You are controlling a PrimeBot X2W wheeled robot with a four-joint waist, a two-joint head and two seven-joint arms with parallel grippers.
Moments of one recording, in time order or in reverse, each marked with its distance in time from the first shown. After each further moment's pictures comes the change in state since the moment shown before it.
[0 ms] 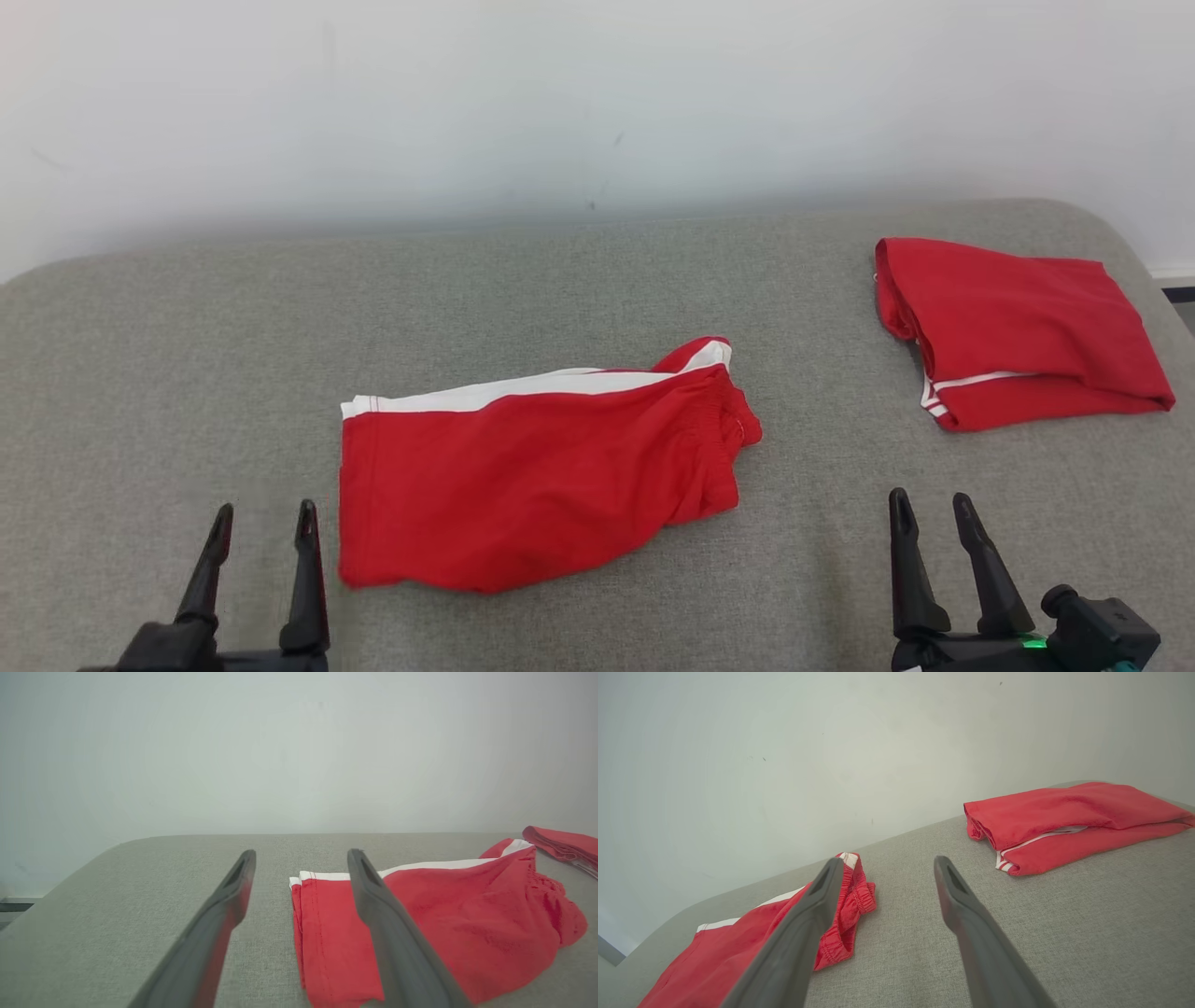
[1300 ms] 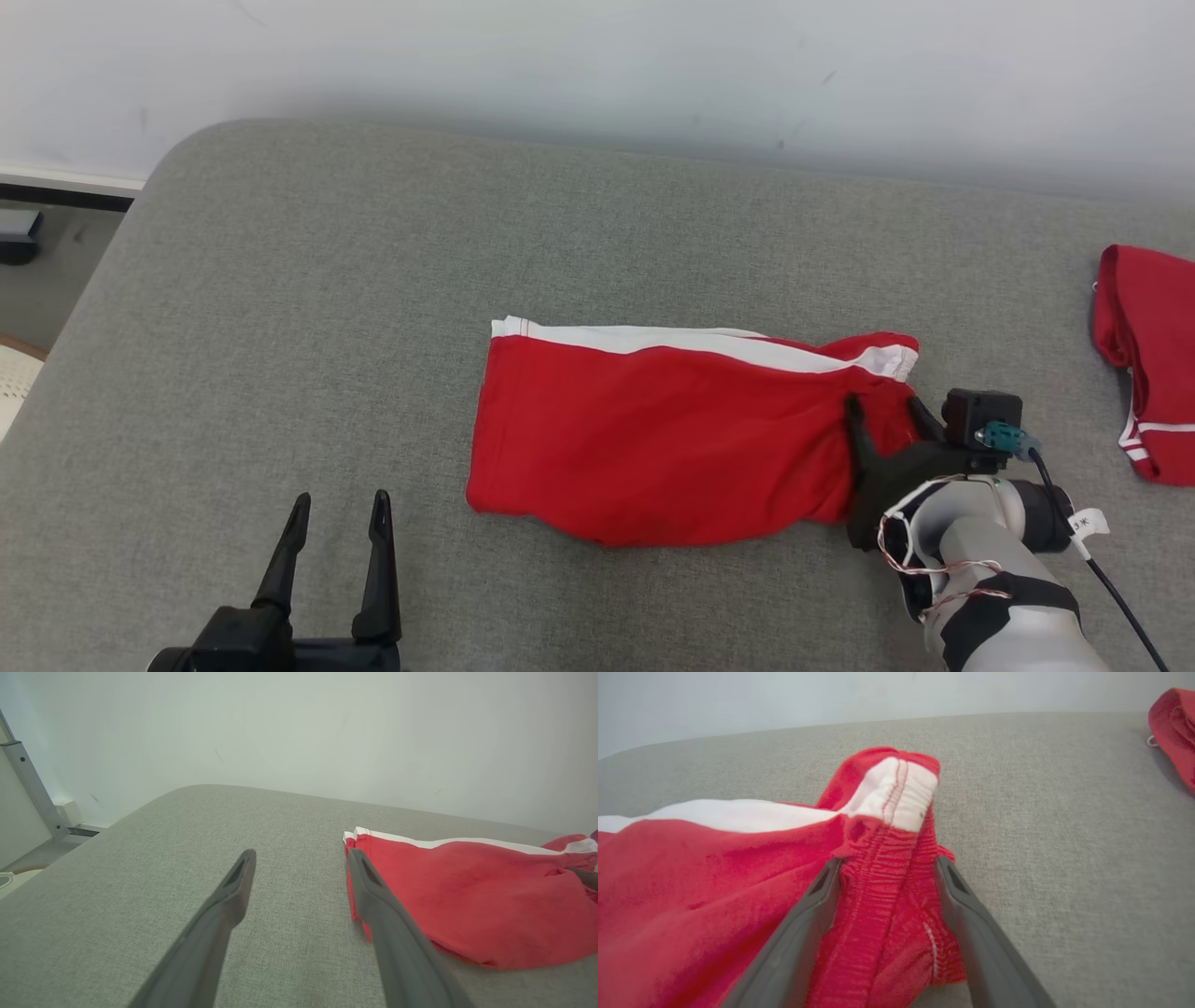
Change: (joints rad) left arm -0.008 -0.079 -0.058 -0.001 -0.006 0.011 0.000; right arm -0.737 -0.006 -0.185 1.066 -0.351 0.000 0.017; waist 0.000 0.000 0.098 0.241
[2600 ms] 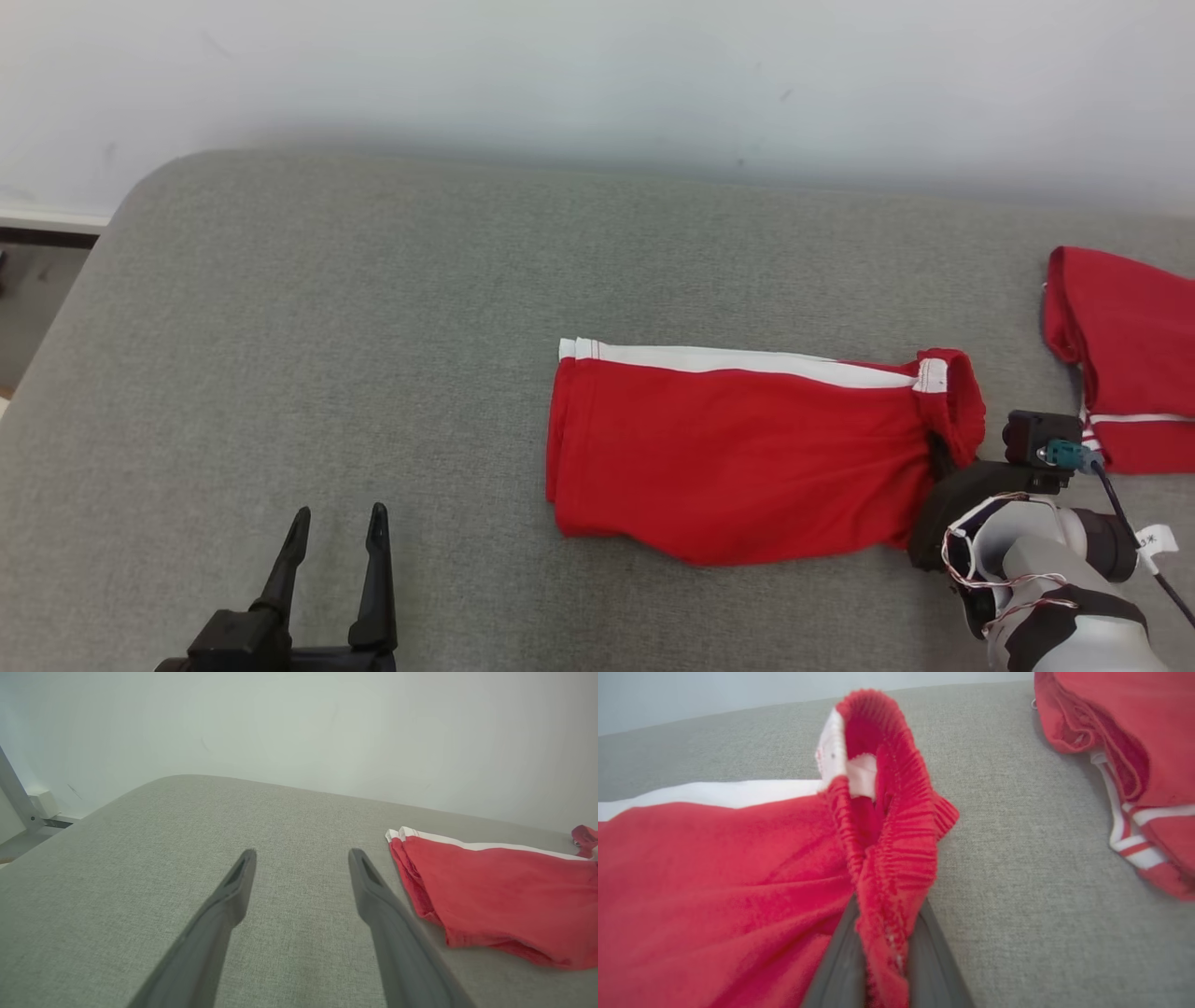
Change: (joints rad) left arm -0.009 -0.001 0.016 0.061 -0.024 -0.021 0.000; right arm 0.006 -0.123 0.205 0.088 0.260 0.000 0.015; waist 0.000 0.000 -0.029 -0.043
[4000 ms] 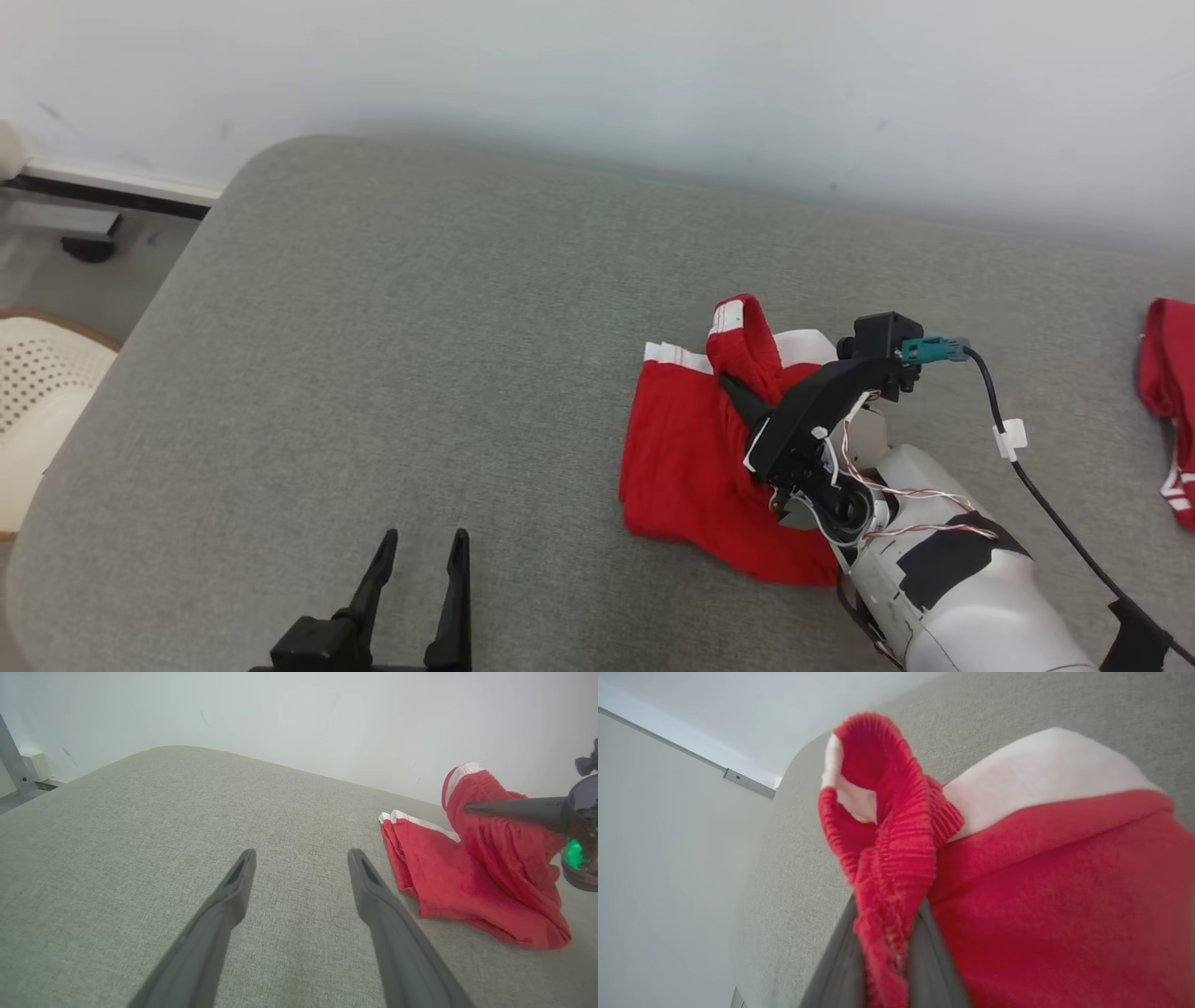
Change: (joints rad) left arm -0.008 0.000 -0.153 0.058 -0.094 0.021 0.000; right arm -0.061 0.128 0.302 -0.305 0.640 -0.003 0.441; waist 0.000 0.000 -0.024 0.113
